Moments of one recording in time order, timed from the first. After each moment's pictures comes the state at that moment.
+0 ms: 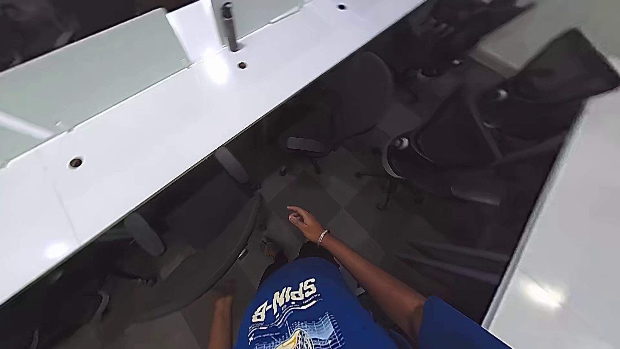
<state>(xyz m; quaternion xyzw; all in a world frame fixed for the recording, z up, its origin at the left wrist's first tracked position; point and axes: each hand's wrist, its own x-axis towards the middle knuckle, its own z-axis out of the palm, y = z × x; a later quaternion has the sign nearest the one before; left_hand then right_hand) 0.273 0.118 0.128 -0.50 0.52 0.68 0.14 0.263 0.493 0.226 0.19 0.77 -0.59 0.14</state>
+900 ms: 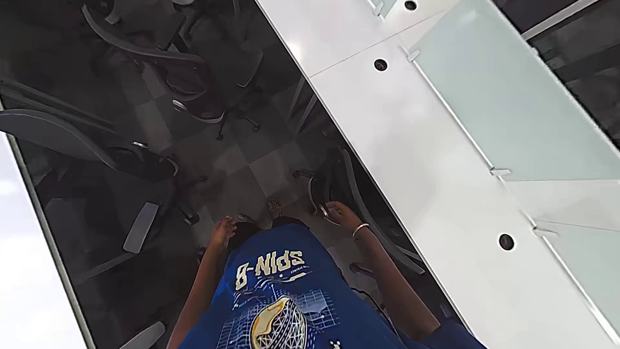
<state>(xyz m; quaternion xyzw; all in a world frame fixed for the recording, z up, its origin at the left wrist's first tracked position) 0.274 0.622 0.155 0.23 0.71 0.12 0.65 0.731 0.502 0.210 0.73 0.37 -0.56 -0.13</state>
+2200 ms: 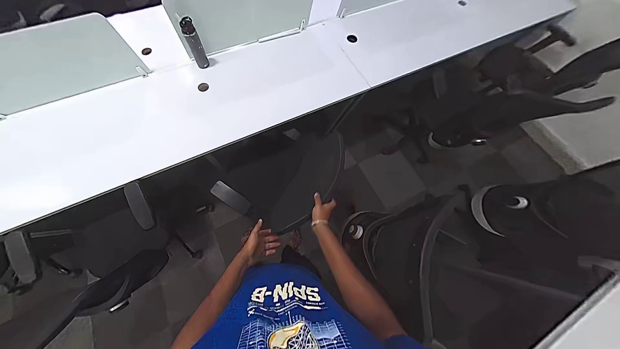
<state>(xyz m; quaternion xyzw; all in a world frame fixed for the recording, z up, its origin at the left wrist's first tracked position) 0.104 0.832 0.204 -0.31 0.46 0.64 0.52 0.083 1.073 0.217 0.55 0.60 -0.56 -0.12</state>
